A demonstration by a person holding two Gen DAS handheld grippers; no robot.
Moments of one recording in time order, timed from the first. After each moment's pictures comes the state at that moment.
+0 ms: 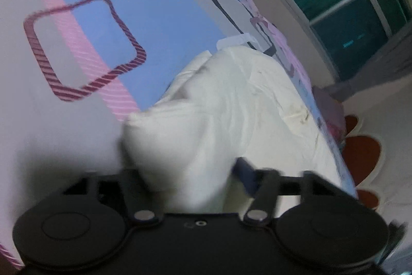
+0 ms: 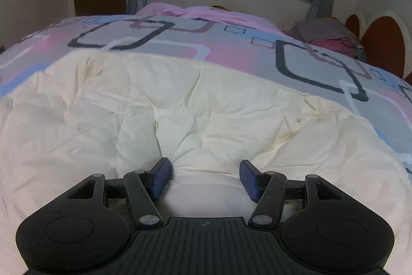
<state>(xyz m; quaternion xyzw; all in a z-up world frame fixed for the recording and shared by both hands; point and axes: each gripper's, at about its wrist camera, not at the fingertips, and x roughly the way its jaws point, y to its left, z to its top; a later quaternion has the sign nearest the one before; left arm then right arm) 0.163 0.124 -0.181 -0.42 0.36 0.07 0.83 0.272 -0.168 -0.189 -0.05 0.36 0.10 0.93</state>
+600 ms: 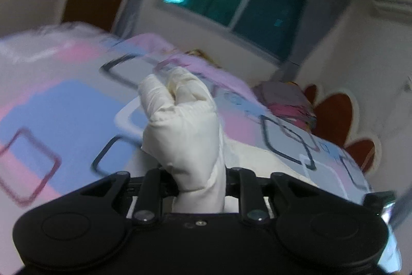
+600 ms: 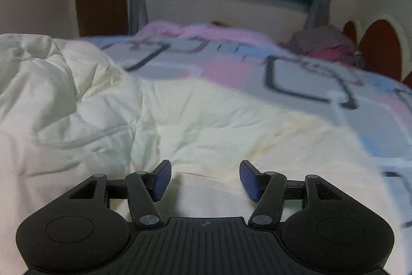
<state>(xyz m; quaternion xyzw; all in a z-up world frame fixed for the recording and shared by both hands) 0.146 0.033 -0.058 -0.19 0.25 -0.03 0.95 0.235 -0.224 -0.141 -0.02 0.32 0.09 0.94</state>
